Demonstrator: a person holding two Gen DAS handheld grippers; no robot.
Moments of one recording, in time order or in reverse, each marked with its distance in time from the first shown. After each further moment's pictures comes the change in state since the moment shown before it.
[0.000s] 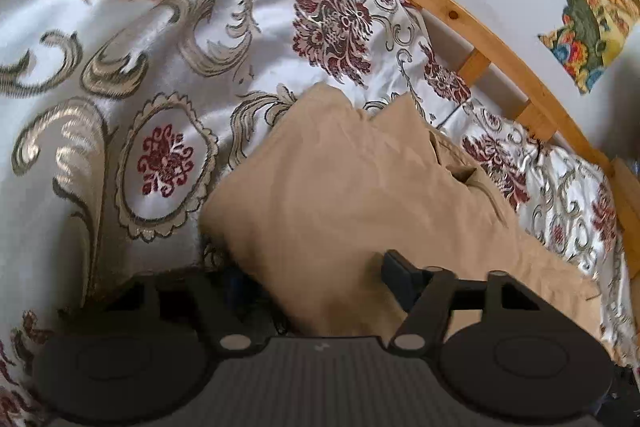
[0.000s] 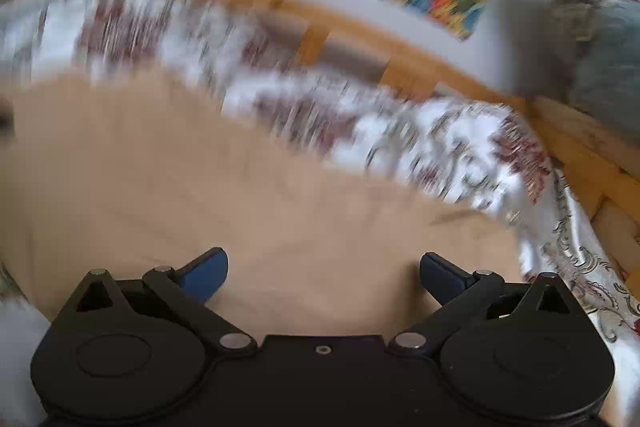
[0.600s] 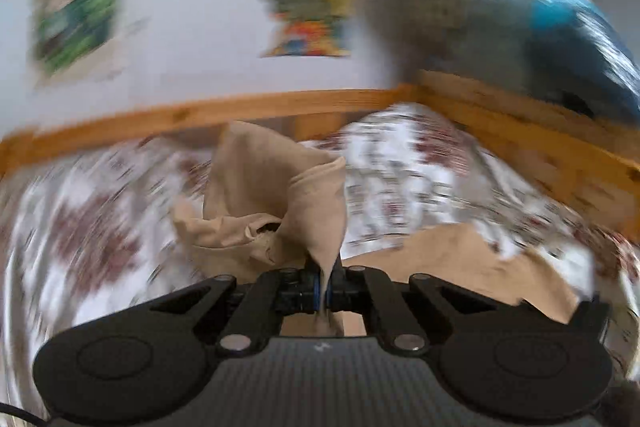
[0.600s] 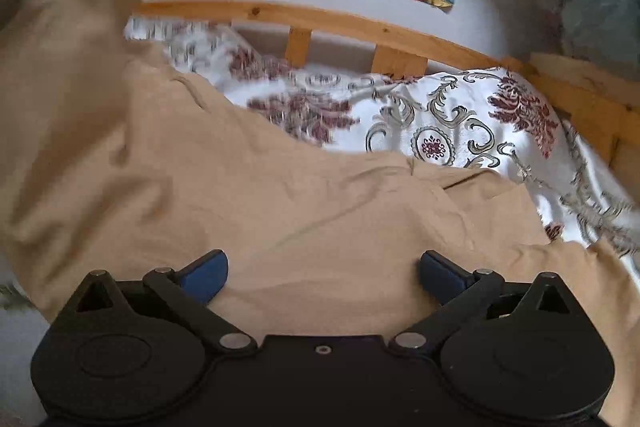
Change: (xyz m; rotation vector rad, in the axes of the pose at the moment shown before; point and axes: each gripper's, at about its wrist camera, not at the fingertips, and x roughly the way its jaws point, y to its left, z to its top) left arm -0.097 -0.216 0.014 0.793 -0.149 -0.290; right arm -0.011 -0.049 -0.011 0.283 -0.058 0.146
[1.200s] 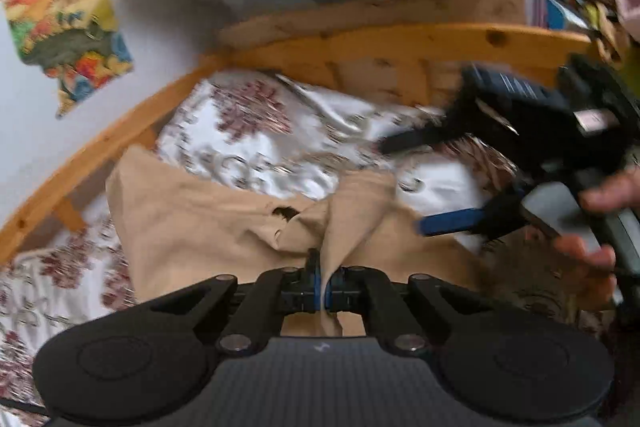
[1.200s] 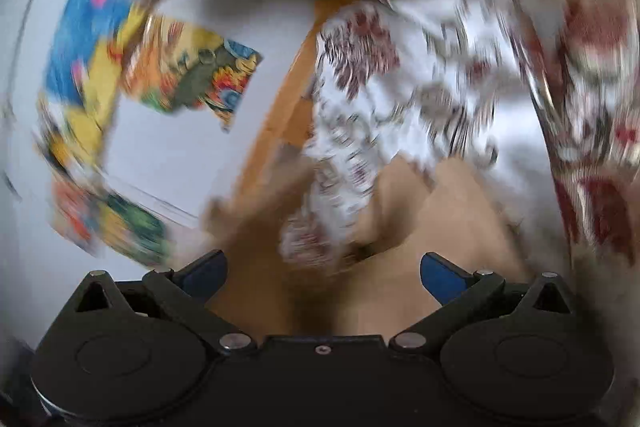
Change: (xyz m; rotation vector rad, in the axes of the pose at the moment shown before) left arm 0.050 -0.205 0.006 0.453 0.171 -0.230; right arm -0.089 -0.249 -0.010 1.277 0.010 0.475
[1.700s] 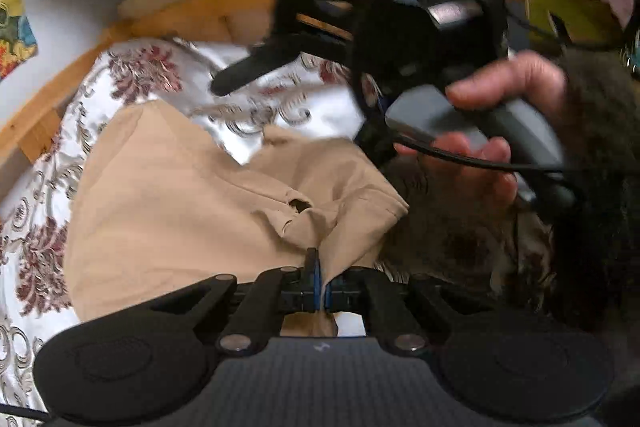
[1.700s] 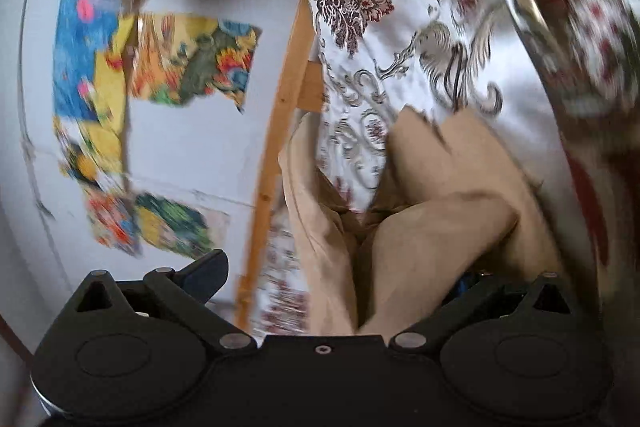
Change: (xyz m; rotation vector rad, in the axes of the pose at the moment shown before) left arm 0.029 -0.041 -0.055 0.113 0.077 -0.216; right arm 0.022 -0.013 0.014 -0.067 0.088 -0.046
